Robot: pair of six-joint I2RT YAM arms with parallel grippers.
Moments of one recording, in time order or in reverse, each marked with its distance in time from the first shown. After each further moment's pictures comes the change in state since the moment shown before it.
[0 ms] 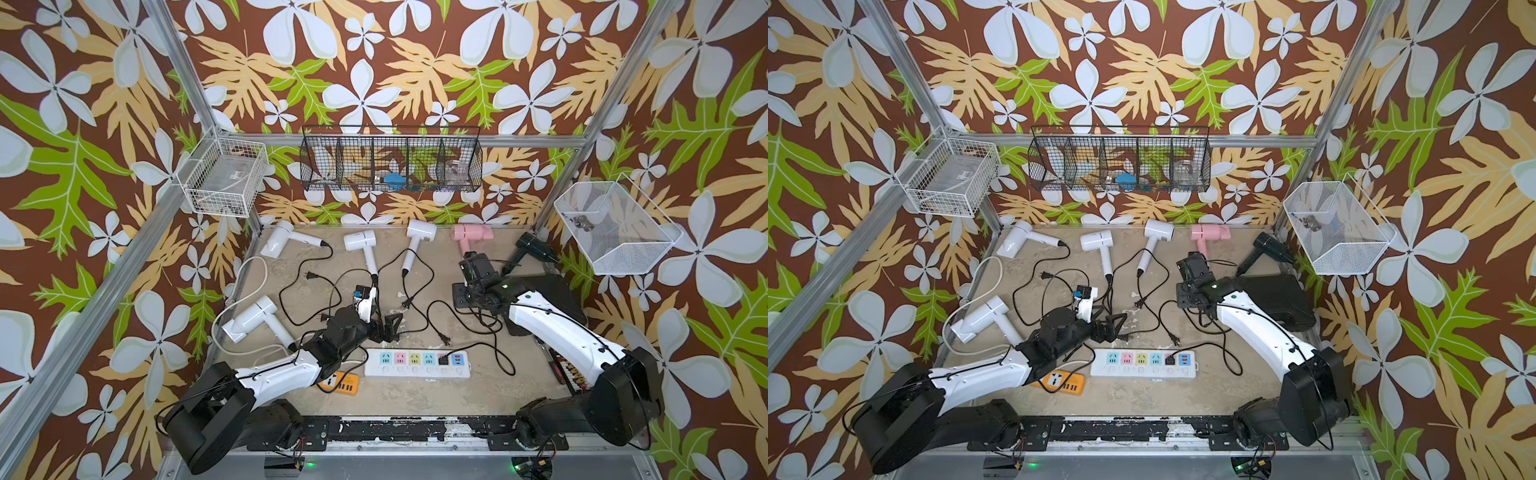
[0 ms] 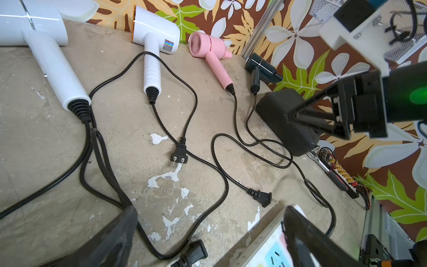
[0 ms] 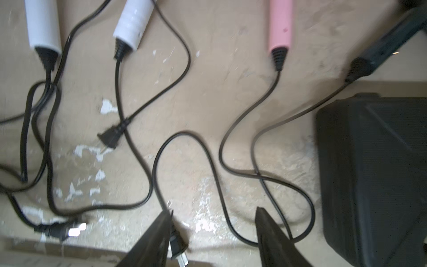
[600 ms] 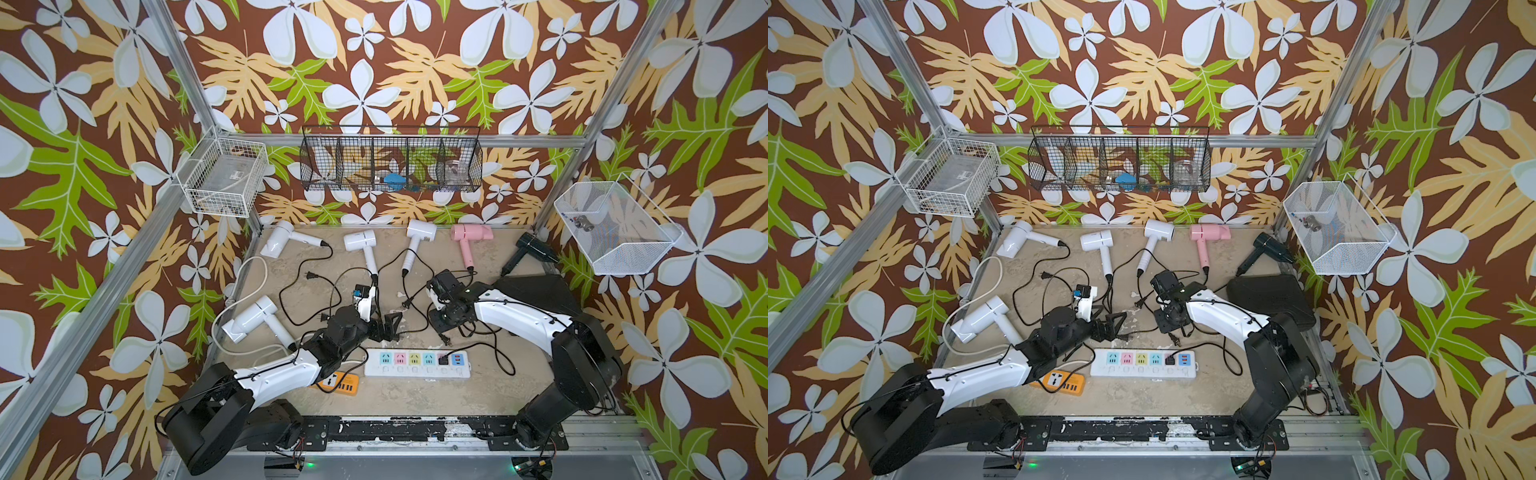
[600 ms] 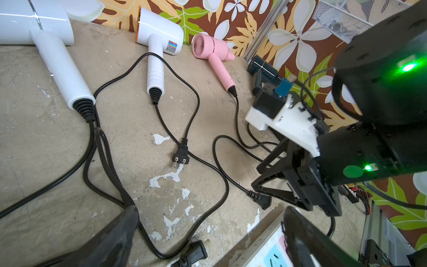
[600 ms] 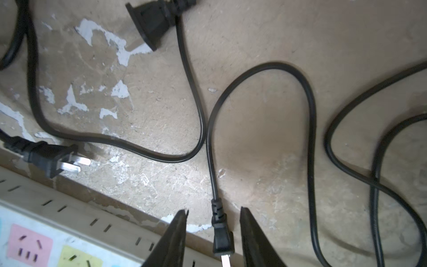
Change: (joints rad) left arm 0.000 -0.023 -0.001 -0.017 -0.019 -0.011; right arm 0.122 0.268 0.035 -0.045 -0.123 -0.105
